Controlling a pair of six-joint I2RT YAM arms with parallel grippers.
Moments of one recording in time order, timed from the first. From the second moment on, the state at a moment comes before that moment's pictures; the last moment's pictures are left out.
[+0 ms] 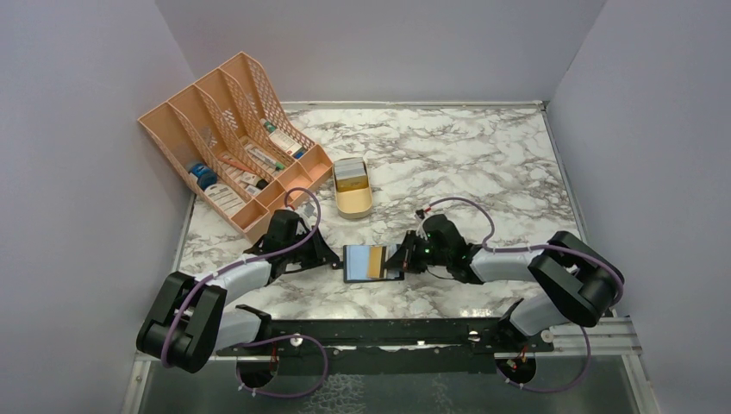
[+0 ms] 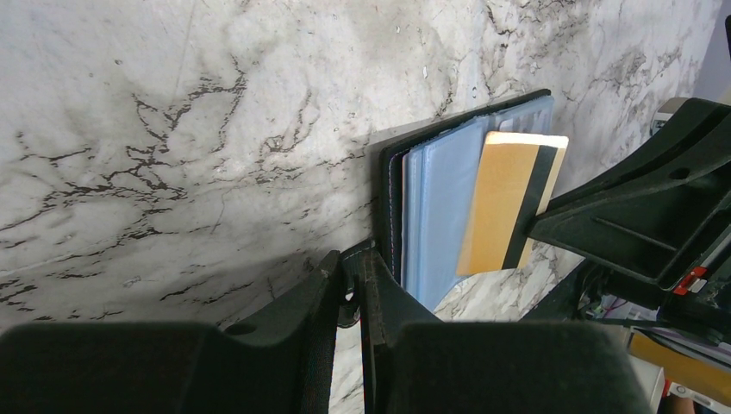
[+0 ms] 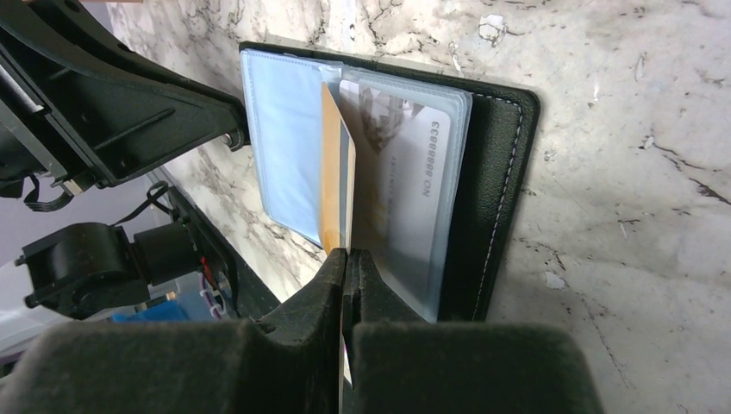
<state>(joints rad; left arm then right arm) -0.36 1.21 0.31 0.10 0.45 -0.68 0.77 1.48 0.42 0.41 -0.31 0.99</state>
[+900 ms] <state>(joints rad) -0.37 1.27 0.33 0.13 0.46 -0.68 0.77 1.61 0.57 0.31 -0.39 0.87</state>
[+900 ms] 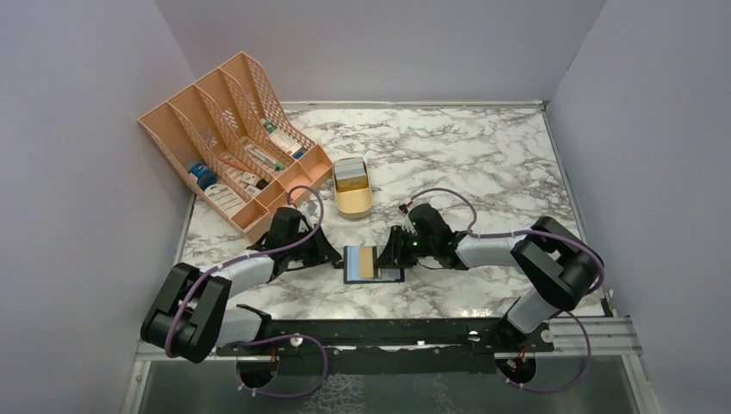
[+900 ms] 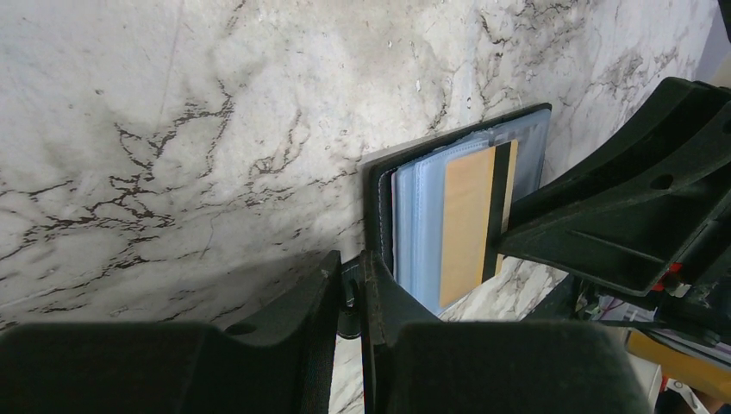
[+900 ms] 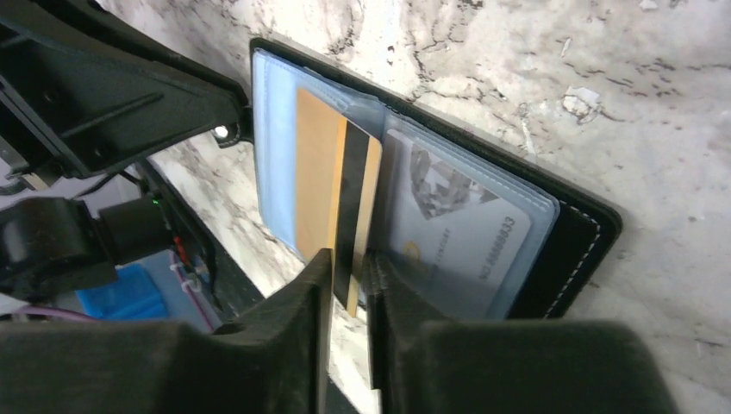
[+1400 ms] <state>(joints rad) -0.38 1.25 0.33 0.15 0.46 -0.71 0.77 1.54 0.63 0.15 -0.34 0.80</state>
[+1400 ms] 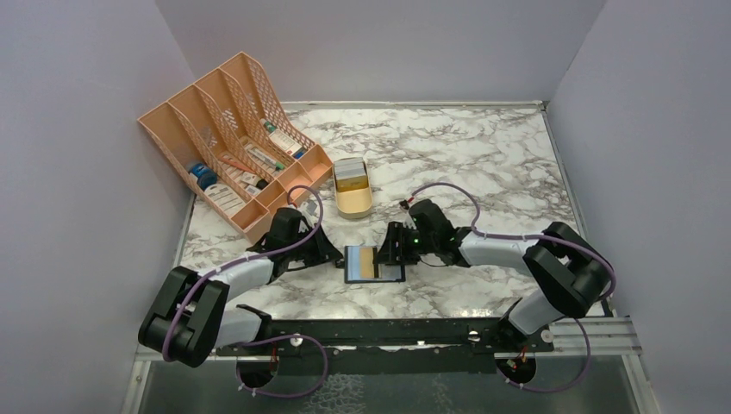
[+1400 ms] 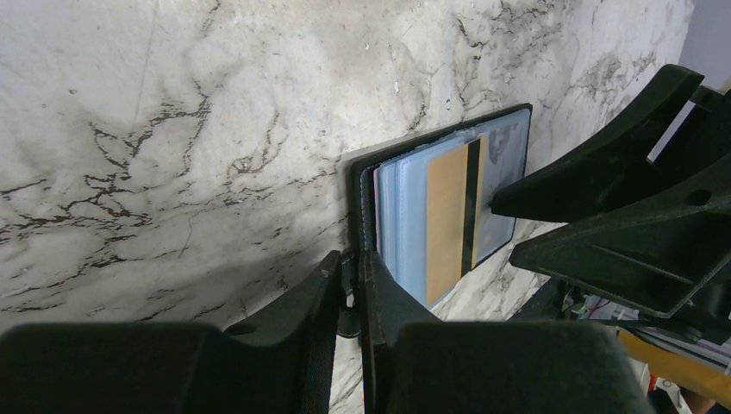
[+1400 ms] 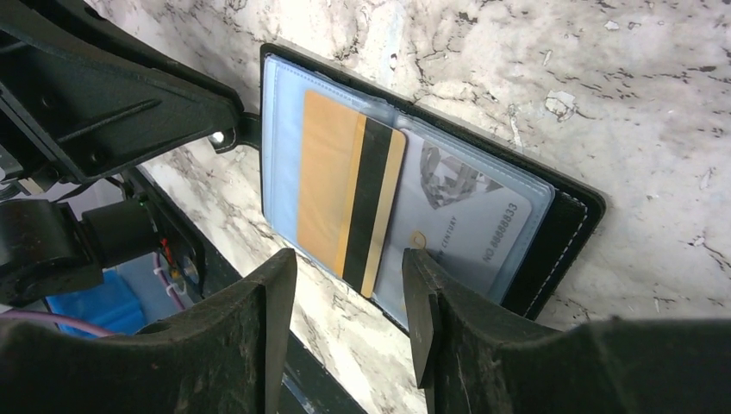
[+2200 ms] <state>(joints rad) -0.39 1.21 0.30 0.17 0.46 -0.74 0.81 1.66 0.67 0.25 -0.39 0.86</state>
